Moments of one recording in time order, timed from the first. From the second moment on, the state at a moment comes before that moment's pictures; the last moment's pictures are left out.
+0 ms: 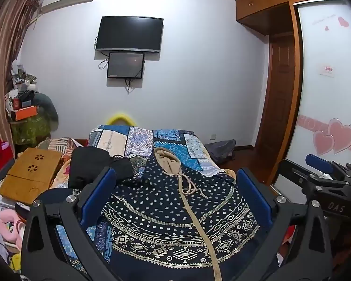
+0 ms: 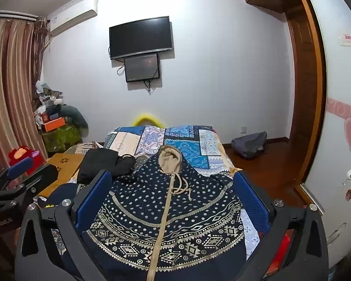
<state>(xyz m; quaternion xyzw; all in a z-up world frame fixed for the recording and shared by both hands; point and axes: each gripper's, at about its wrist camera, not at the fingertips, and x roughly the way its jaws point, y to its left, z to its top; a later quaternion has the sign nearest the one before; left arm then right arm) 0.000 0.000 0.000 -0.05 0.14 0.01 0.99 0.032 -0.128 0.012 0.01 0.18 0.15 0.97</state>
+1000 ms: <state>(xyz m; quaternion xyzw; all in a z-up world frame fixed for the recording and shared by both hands) 0.002 0.007 -0.007 -0.06 0.15 0.02 0.99 0.034 -0.121 0.007 0.01 0.19 0.15 0.97</state>
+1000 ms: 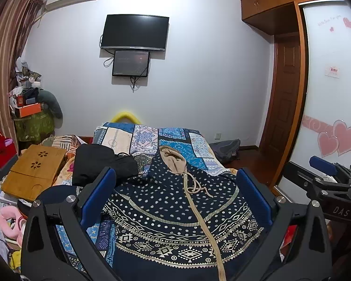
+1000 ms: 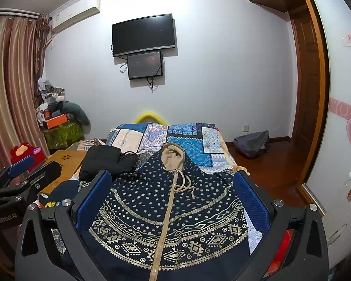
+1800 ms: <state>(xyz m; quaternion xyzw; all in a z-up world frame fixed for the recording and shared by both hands) 0.001 0.006 -0.004 -0.06 0.15 0.02 0.99 0.033 -0.117 0.004 0.01 0.19 0.16 0.97</state>
